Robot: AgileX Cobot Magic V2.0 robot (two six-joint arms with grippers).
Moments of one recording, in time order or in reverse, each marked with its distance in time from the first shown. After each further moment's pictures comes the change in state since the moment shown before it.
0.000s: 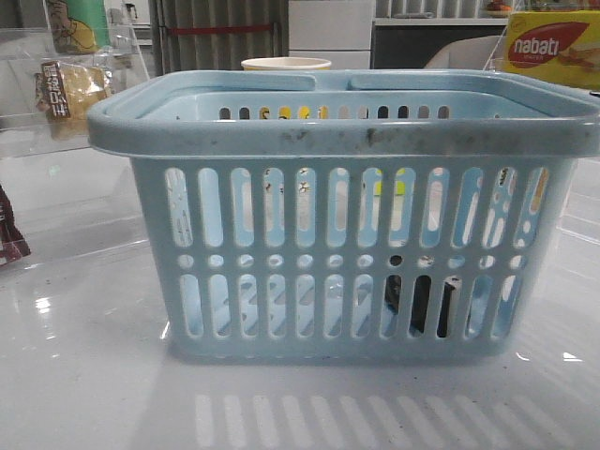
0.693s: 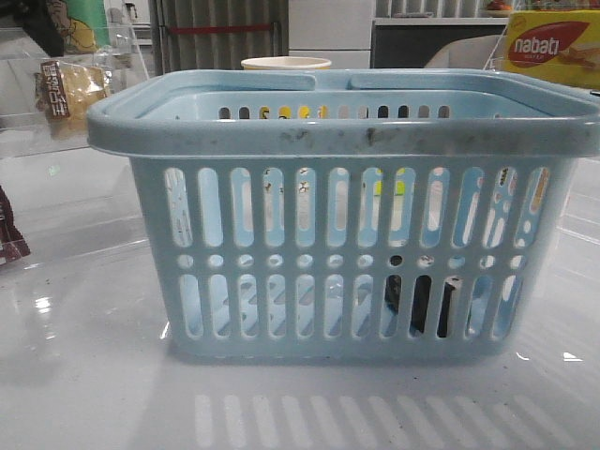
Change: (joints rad) left arm 0.109 0.740 -0.556 -0.112 -0.109 -0.030; right arm 0.000 0.000 0.004 0.000 0.000 -0.002
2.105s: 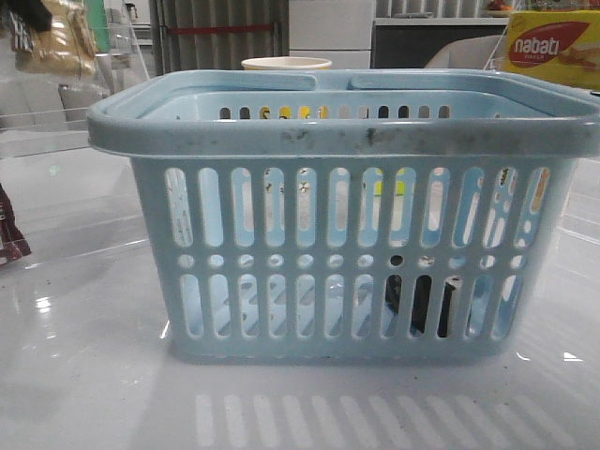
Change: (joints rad) left arm 0.000 -0.067 -0.075 -0.056 0.094 -0.001; right arm 0.000 0.000 0.000 0.000 0.000 0.000
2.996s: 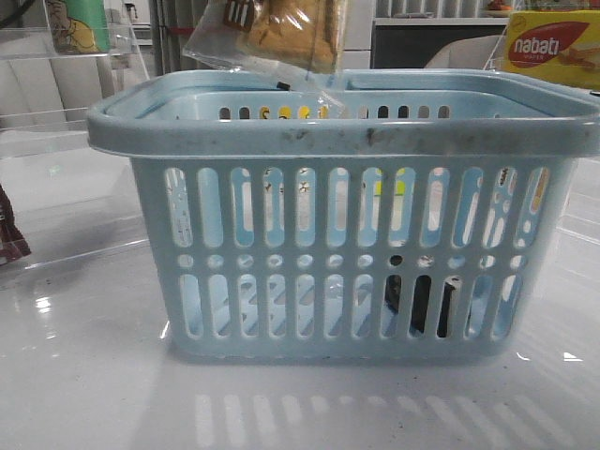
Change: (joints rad) left arm -0.596 -0.188 0.202 -0.006 -0.038 0.209; right arm 0.000 0.000 0.000 0.000 0.000 0.000
